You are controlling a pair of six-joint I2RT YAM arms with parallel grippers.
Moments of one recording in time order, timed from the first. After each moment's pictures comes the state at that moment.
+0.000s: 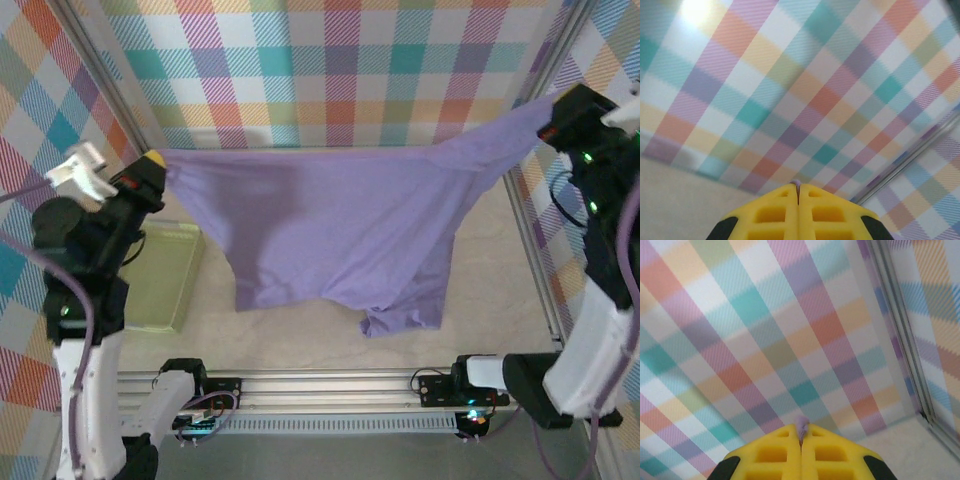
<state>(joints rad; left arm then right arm) 0.02 0.80 1.42 -0.49 0.22 -0.68 0.03 1.28 2.45 -1.10 0.11 0.44</state>
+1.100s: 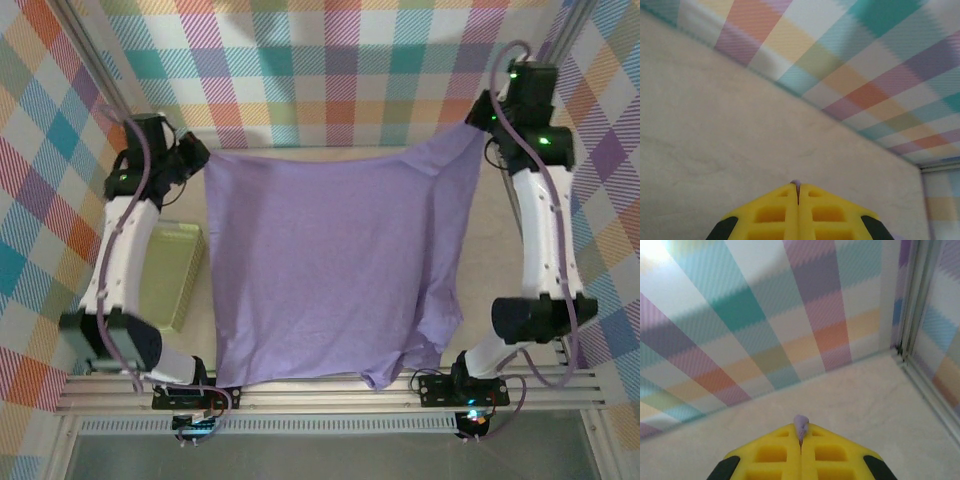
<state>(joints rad) 0.00 1.52 1.59 -0.65 0.20 -0.61 0.03 1.65 2.05 -0.87 0.09 0.34</state>
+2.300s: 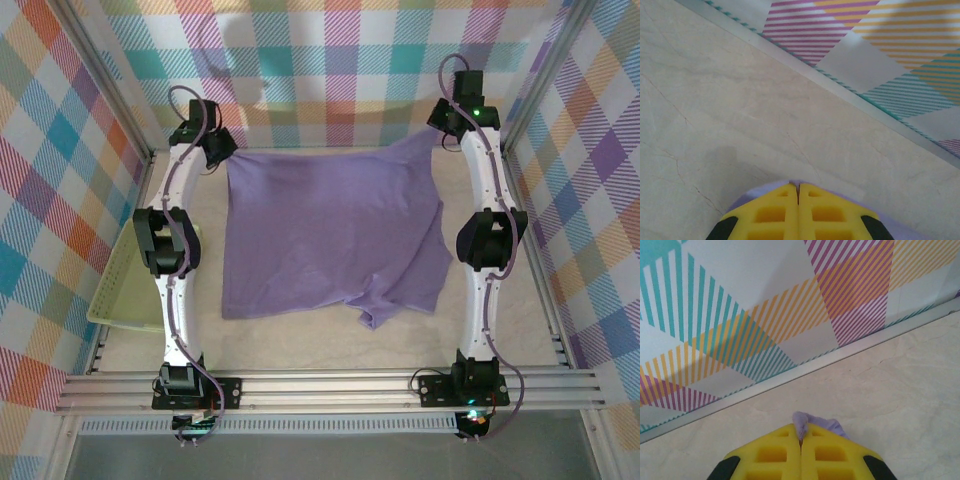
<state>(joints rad) -0.02 2.31 2.24 -0.76 0.00 -0.57 0.03 2.37 2.57 -0.88 0.04 0.42</state>
